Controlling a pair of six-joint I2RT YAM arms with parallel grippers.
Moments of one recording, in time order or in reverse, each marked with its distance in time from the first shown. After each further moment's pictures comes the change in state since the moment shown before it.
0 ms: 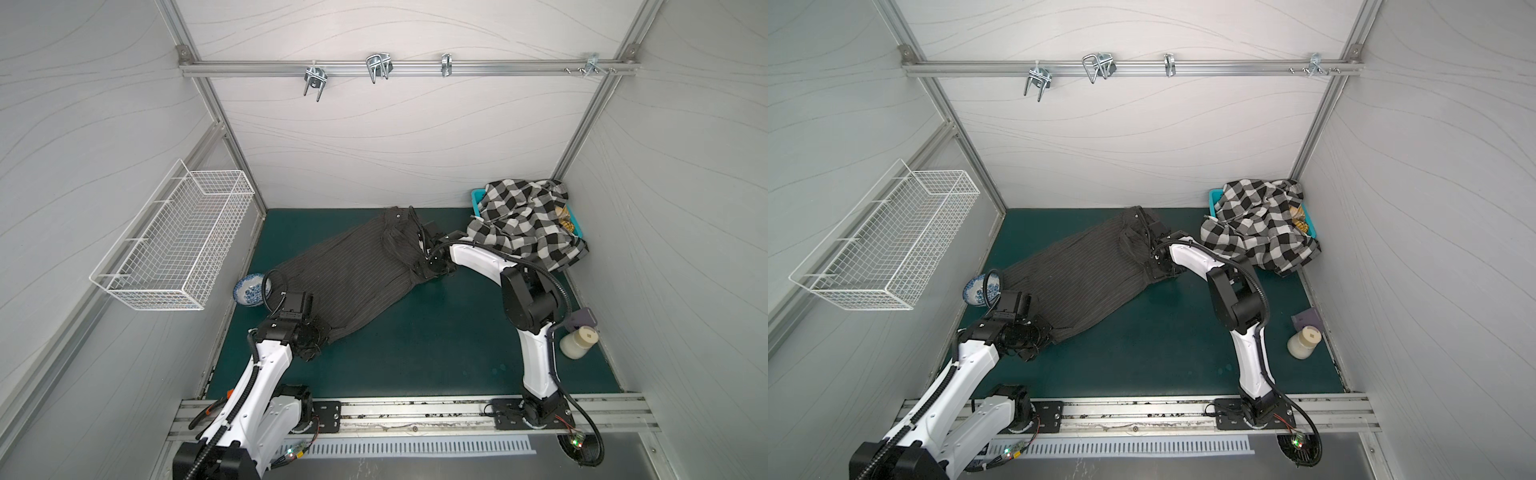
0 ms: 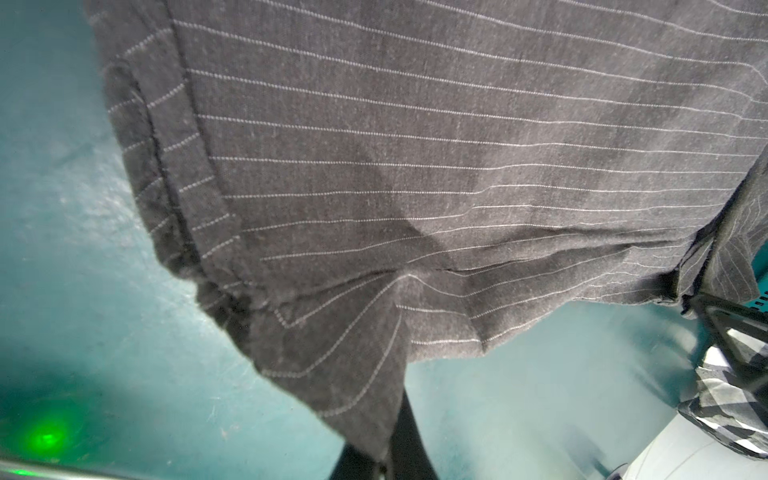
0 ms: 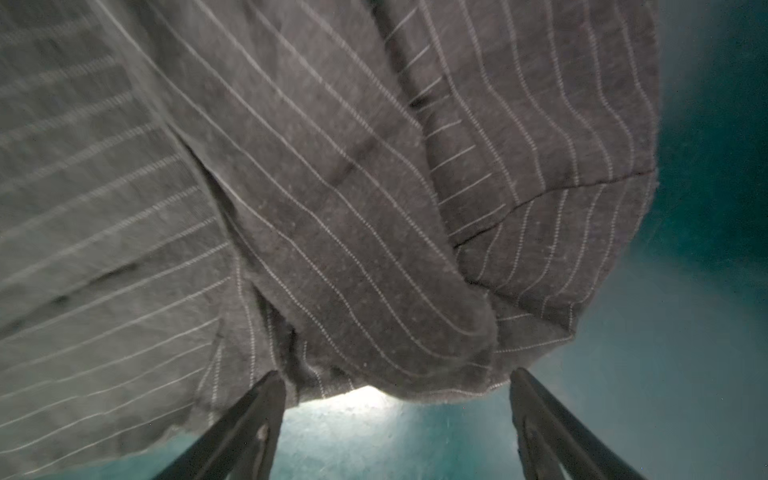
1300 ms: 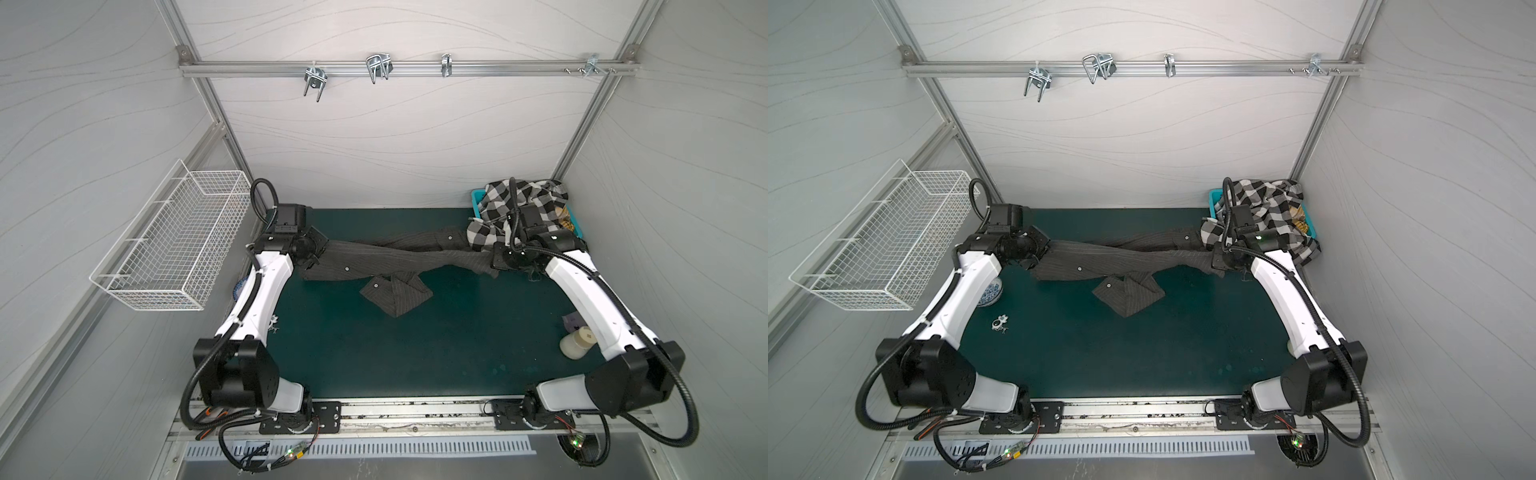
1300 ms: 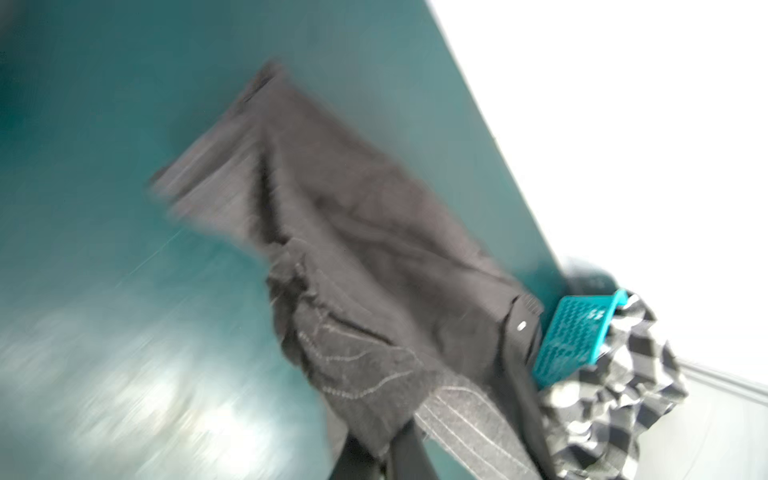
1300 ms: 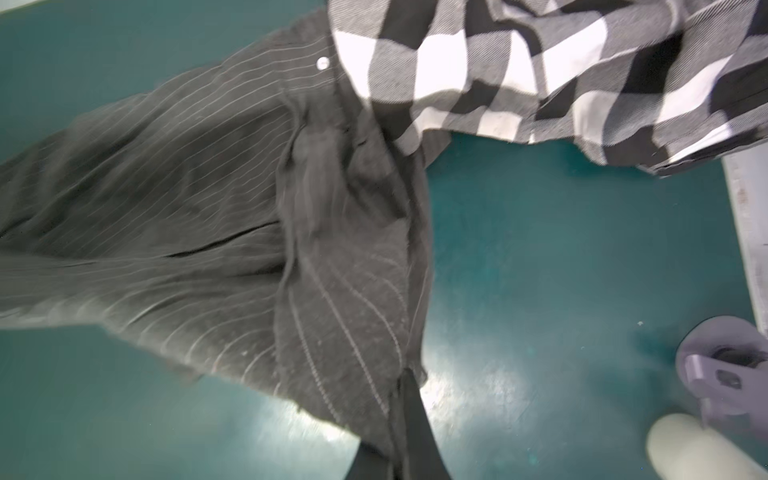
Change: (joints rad) left arm 0.059 0.493 0.714 0.075 -0.072 0.095; right arm -0.333 -0.758 -0.252 -0.283 -0.097 0.201
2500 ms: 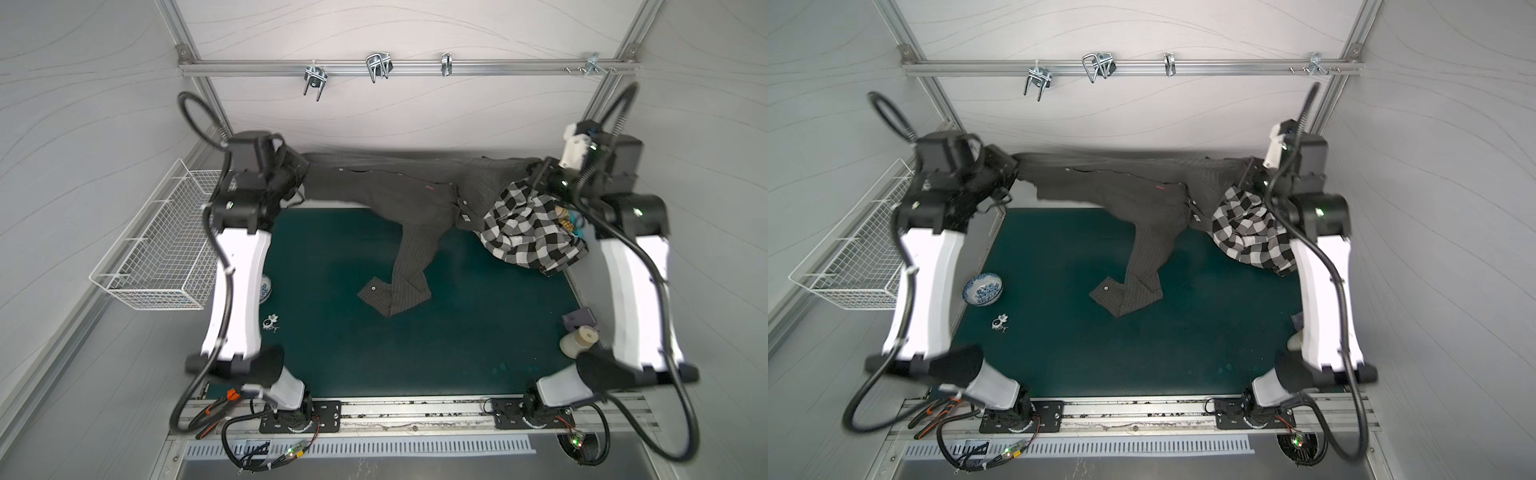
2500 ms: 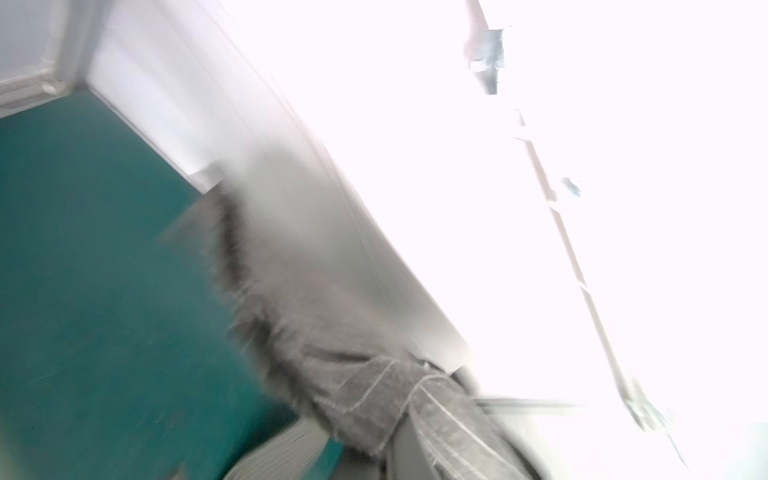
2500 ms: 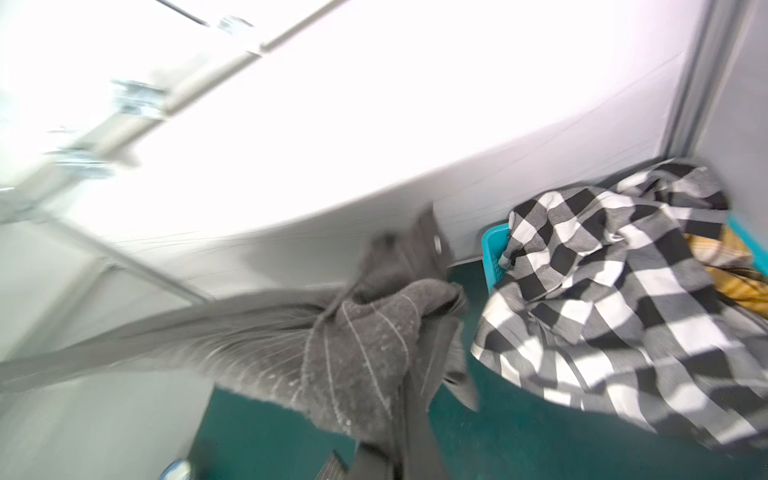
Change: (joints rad) left arm -0.025 0.008 0.682 -0.059 -0.072 -0.046; right arm -0.125 0.011 0.655 0.110 -0.164 0.049
